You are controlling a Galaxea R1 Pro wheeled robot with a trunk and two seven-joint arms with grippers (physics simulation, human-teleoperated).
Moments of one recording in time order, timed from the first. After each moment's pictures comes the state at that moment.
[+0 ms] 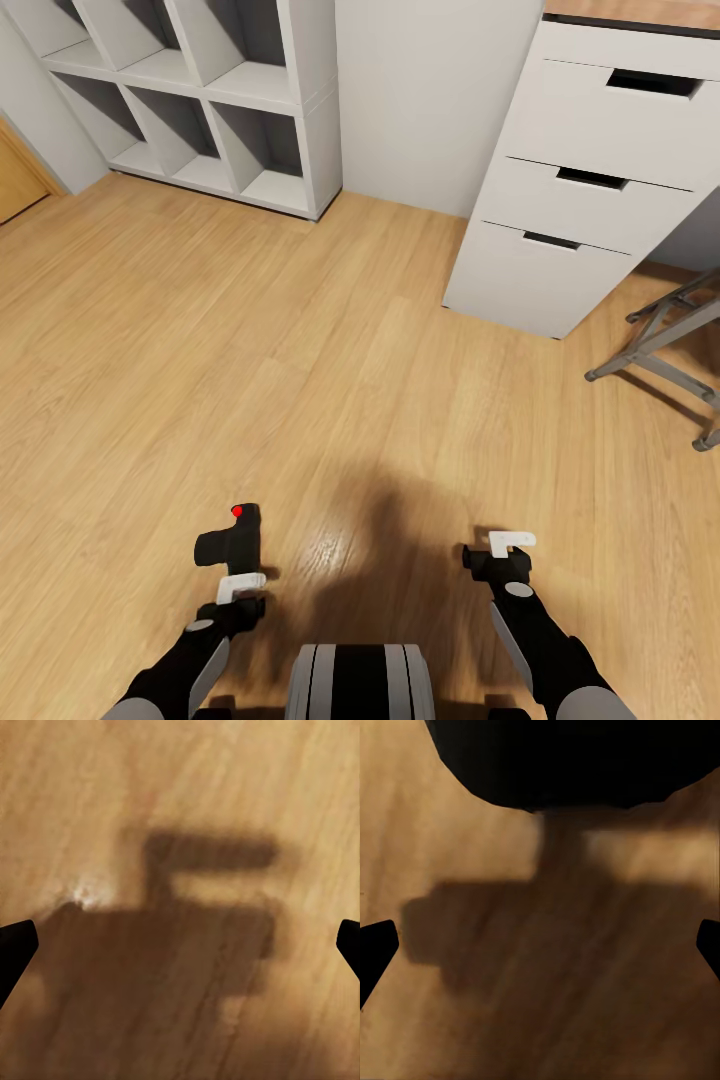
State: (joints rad) left arm -0.51 0.00 0.00 -0.44 0.08 0.10 0.10; right arm -0.49 0.00 0.01 -0.70 0.05 0.12 -0.19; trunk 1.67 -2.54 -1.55
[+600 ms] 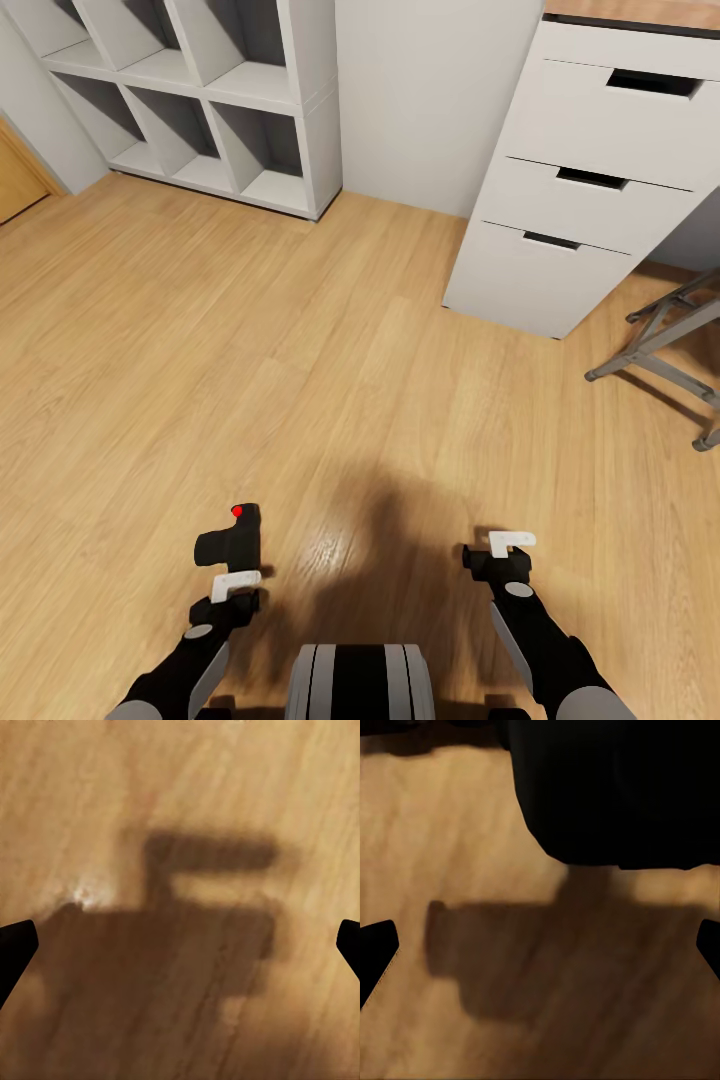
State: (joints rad) left arm -0.51 0.00 0.00 -0.41 0.08 -0.02 0.17; right arm -0.49 0.00 0.01 -0.70 0.05 0.12 -0.19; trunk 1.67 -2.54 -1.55
